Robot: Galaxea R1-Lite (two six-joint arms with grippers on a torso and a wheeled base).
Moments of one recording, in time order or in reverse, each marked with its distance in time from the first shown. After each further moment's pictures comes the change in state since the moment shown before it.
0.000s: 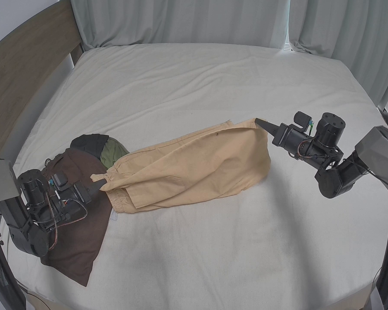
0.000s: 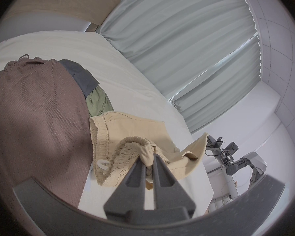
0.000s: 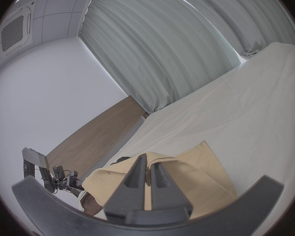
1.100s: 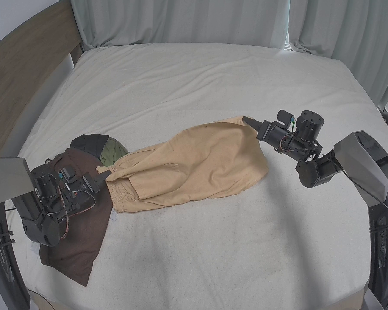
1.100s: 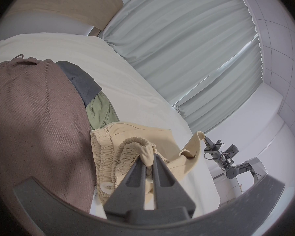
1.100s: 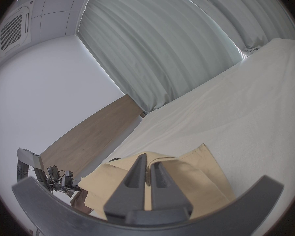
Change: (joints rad) left arm -0.013 0.138 -0.186 0.000 0.068 -0.015; right arm 0.007 0.221 -0.379 0.156 -0.006 -0.006
